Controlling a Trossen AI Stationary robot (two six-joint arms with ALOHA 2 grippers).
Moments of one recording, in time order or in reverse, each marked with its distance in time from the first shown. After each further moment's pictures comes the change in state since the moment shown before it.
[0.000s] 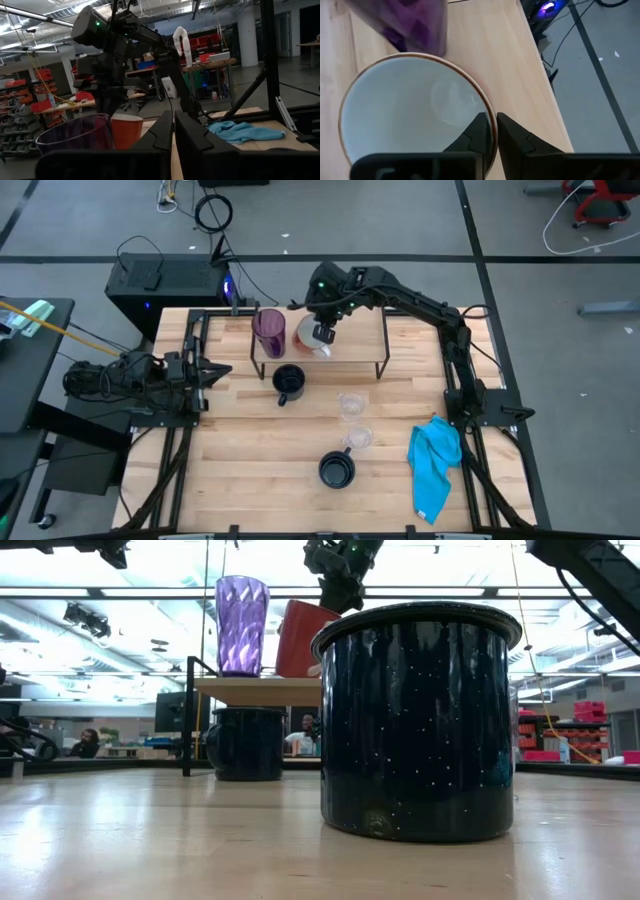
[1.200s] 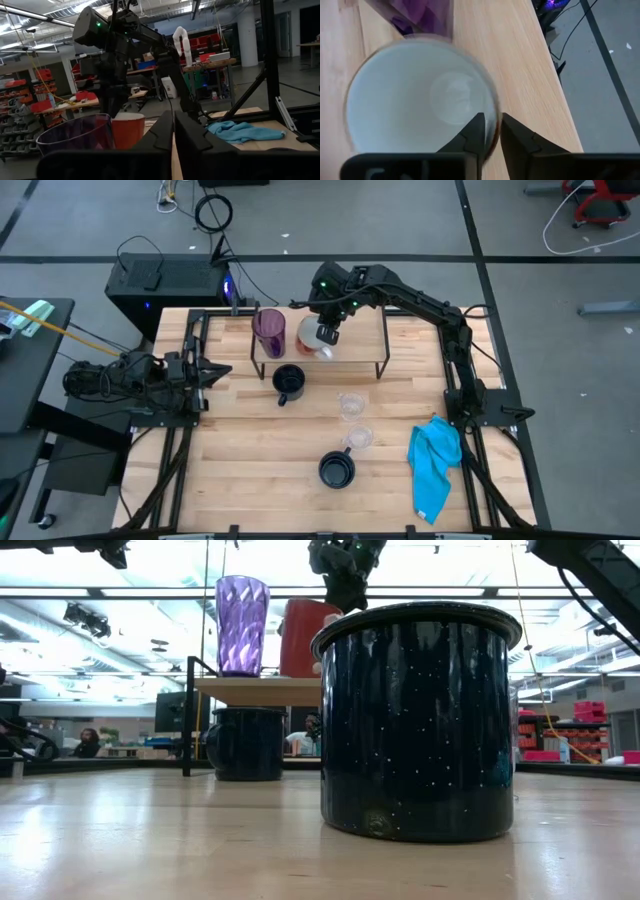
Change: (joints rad) left arm 0.000 0.000 0.000 0.000 0.000 0.000; right arm -0.006 -0.008 0.002 -0.054 -0.029 0.001
